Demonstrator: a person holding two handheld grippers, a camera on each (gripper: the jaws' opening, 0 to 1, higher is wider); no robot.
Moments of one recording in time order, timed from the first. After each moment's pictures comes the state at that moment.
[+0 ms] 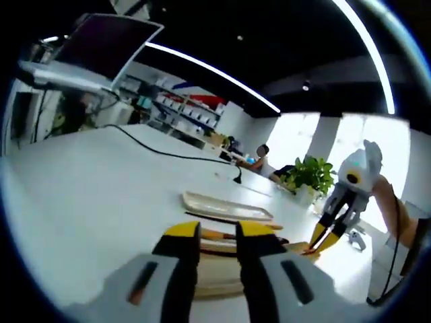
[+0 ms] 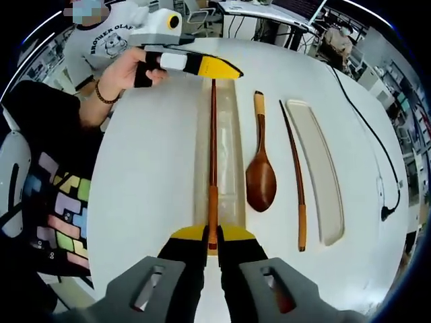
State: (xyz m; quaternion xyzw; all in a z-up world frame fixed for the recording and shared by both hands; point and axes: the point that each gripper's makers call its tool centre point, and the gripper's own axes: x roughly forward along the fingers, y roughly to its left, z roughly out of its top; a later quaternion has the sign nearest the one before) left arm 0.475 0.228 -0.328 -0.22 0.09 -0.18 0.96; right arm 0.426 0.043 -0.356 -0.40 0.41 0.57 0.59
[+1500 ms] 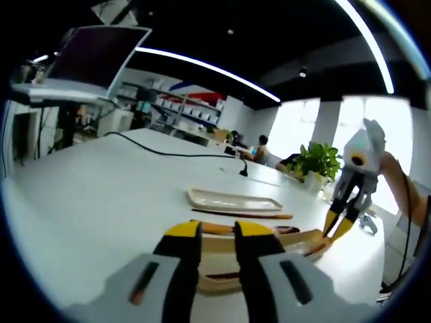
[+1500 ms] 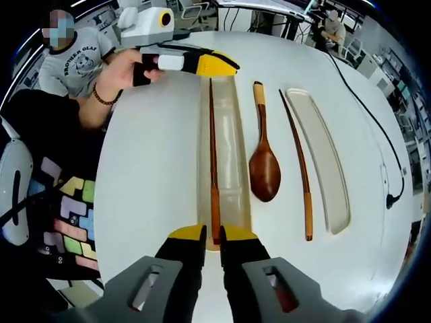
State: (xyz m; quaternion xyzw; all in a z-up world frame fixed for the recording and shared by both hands) left arm 0.475 0.229 -0.336 -0.17 0.10 -0.17 0.97; right arm 0.437 0.043 -0.350 -0.38 0.44 0.56 0.58
